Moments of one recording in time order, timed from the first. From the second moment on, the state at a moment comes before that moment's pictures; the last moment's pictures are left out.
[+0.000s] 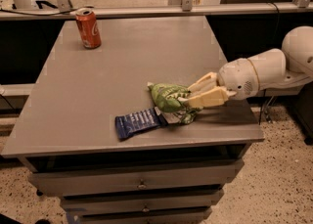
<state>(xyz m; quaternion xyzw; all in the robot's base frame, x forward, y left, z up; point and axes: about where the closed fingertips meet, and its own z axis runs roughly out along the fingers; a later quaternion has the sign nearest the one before) 0.503 -0.090 0.854 -0.55 0.62 0.44 0.34</state>
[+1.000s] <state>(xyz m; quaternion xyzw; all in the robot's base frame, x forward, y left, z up) 0.525 -0.130 0.877 -0.59 0.62 0.37 0.36</state>
